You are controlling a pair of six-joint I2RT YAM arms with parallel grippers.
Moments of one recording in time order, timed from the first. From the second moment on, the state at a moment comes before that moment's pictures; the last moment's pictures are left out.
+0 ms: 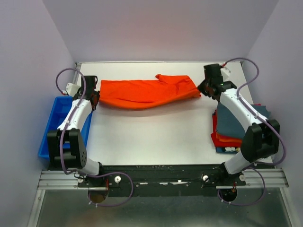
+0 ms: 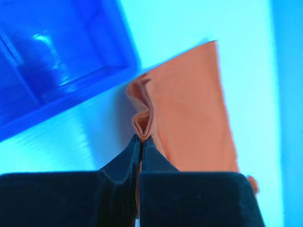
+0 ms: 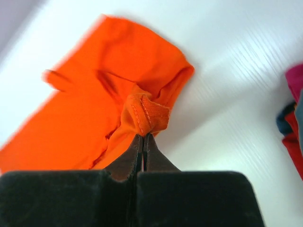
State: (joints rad) left arm 0.04 1.49 1.03 -0.41 -0.37 -1.19; right arm 0.27 1.60 1.27 -0.52 0.32 0.88
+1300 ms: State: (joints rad) left arm 0.04 0.95 0.63 -0.53 -0.35 -1.17; right arm 0.27 1.29 0.94 -0.58 0.17 0.84
